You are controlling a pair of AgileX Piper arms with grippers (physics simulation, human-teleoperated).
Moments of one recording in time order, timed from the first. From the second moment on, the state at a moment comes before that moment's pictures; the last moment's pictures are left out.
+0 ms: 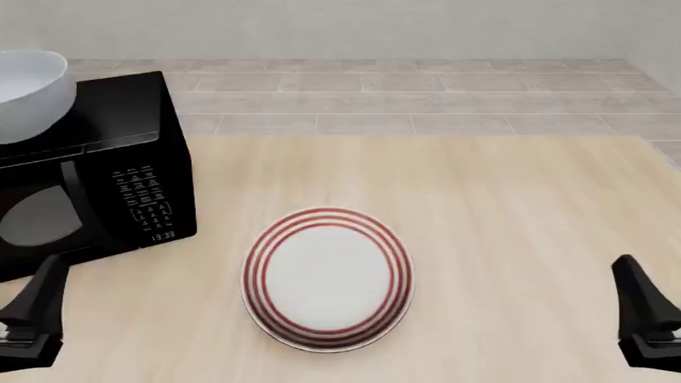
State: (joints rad) left arm 0.00 0.00 0.00 0.00 0.00; right arm 0.00 0.00 0.00 0.00 0.00
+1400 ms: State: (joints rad) left arm 0.03 0.34 -0.80 0.57 0.56; right arm 0.00 0.00 0.00 0.00 0.00
